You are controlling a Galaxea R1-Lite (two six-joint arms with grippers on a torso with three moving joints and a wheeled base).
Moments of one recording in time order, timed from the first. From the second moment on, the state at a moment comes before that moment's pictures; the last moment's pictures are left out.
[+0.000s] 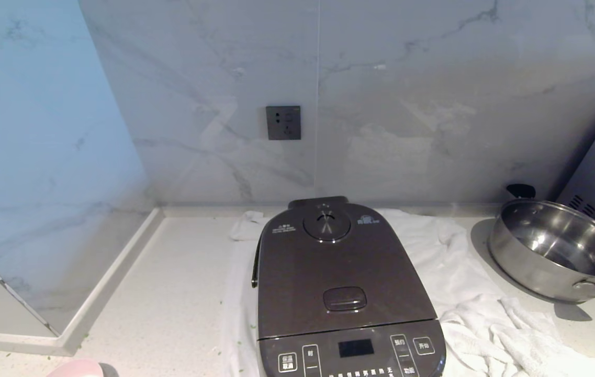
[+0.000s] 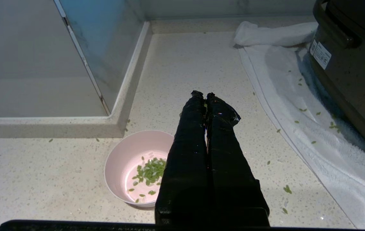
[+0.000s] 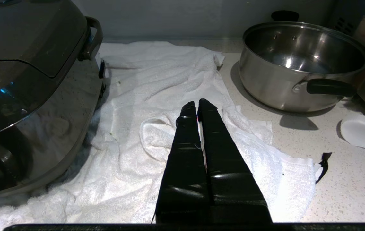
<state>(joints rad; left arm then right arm) 0.00 0.00 -0.02 0.05 -0.01 0.07 0.01 0.00 0.00 0.00 0.00 -0.01</state>
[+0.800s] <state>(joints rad) 0.00 0.00 -0.02 0.05 -0.01 0.06 0.00 0.00 0.00 0.00 0.00 -0.01</state>
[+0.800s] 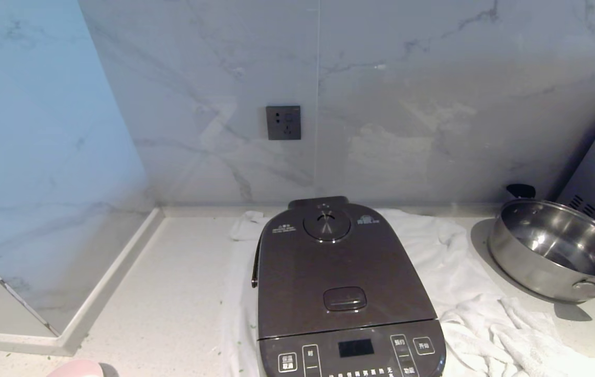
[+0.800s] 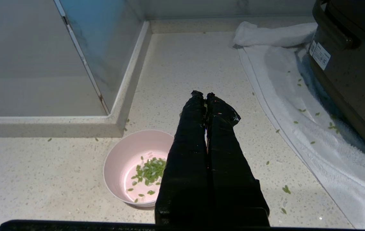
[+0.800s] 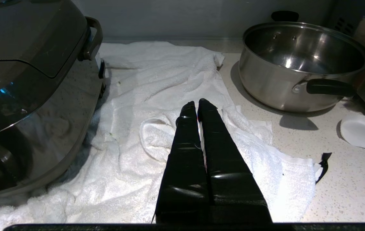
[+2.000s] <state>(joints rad) 0.00 0.00 -0.02 0.06 -0.01 0.06 0.10 0.77 -0.64 0.05 0.35 0.17</state>
